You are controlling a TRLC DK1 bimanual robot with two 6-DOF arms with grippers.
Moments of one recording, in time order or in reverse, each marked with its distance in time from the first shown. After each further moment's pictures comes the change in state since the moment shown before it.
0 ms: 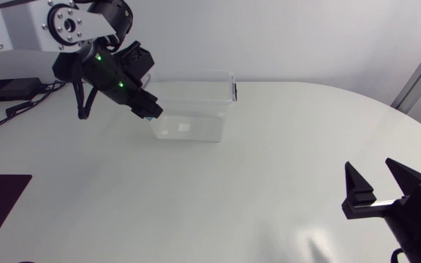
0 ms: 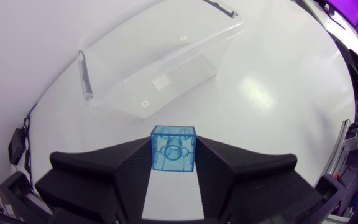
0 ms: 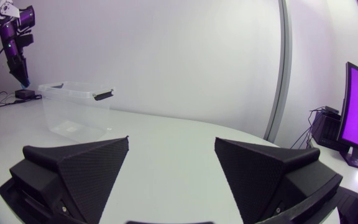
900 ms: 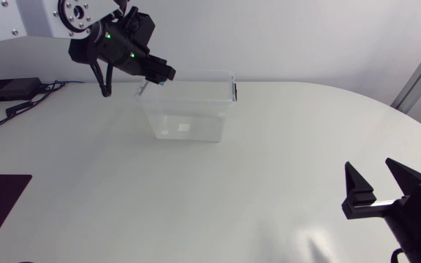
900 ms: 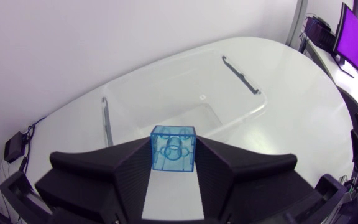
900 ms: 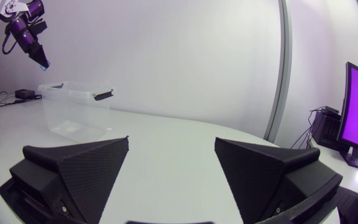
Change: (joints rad) left arm 0.018 0.077 0.109 0.252 0.000 -0.153; right arm 0.000 0.000 0.000 0.000 0.000 0.000
